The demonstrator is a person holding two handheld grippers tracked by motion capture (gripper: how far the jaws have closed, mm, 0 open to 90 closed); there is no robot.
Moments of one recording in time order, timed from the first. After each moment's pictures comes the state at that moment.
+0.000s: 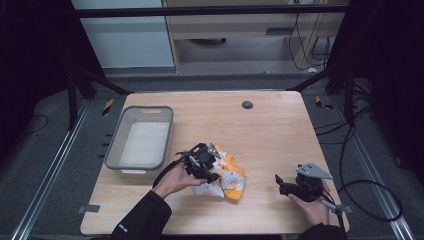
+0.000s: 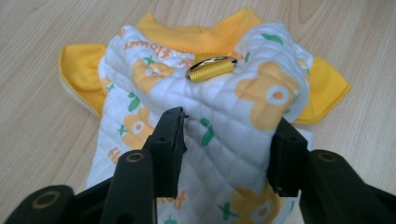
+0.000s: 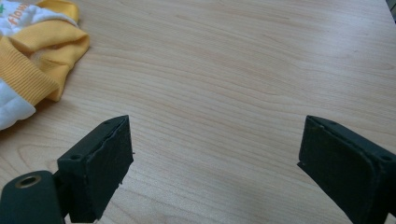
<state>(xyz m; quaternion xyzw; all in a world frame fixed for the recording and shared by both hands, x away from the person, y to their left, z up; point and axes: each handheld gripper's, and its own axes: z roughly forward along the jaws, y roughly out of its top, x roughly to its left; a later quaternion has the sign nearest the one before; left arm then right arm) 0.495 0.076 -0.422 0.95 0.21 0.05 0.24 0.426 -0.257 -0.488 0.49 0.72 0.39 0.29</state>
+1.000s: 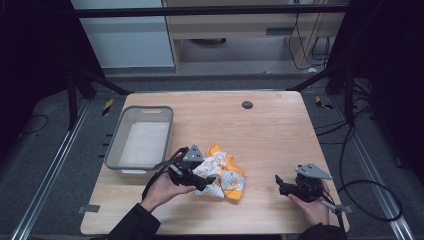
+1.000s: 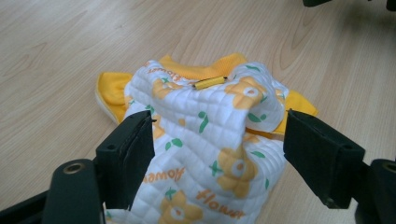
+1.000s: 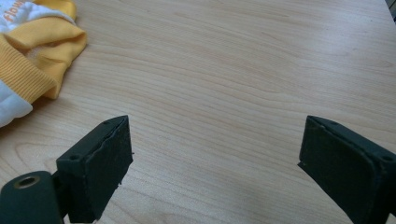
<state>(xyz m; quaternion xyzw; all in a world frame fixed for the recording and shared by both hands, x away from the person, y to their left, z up) 0.465 0.120 -0.411 0.89 0.23 0.10 0.38 0.426 -0.257 -0.489 0.49 0.72 0.39 0.29</state>
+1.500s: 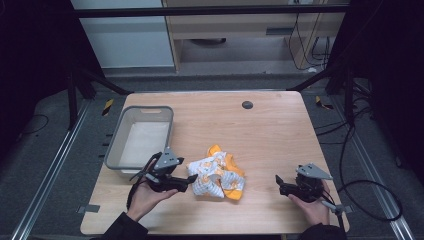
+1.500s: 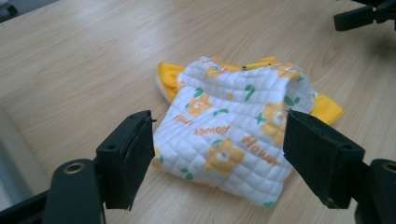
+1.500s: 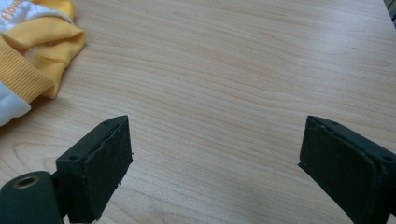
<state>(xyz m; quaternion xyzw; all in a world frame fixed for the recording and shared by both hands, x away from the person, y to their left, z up) 0.444 0.178 -0.416 0.84 0.30 0.15 0.43 0.426 -0.257 -0.489 0.49 0.72 0.39 0.29</state>
